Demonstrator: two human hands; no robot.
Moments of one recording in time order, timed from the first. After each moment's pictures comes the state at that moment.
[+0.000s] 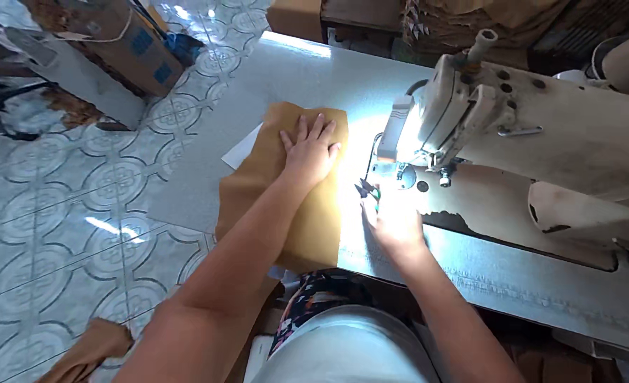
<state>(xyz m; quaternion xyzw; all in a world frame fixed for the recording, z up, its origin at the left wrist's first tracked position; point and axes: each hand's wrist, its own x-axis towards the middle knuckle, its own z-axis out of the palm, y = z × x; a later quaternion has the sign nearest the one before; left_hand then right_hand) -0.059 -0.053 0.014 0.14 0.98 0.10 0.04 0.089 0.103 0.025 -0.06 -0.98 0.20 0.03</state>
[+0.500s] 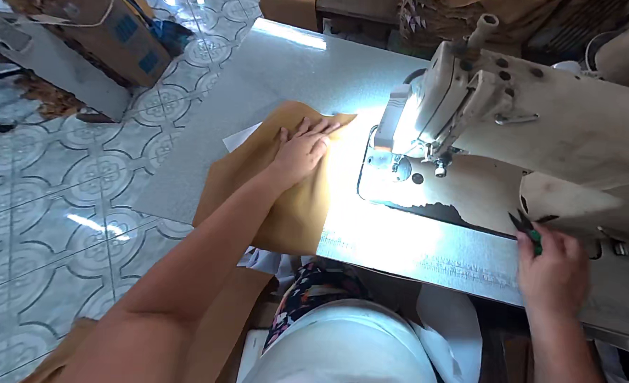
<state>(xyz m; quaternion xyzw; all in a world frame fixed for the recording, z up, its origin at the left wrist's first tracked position) -0.041 -0.081 0.023 0.24 0.93 0.28 0.08 0.222 0.320 0.002 -0.23 -0.95 0.05 0.18</state>
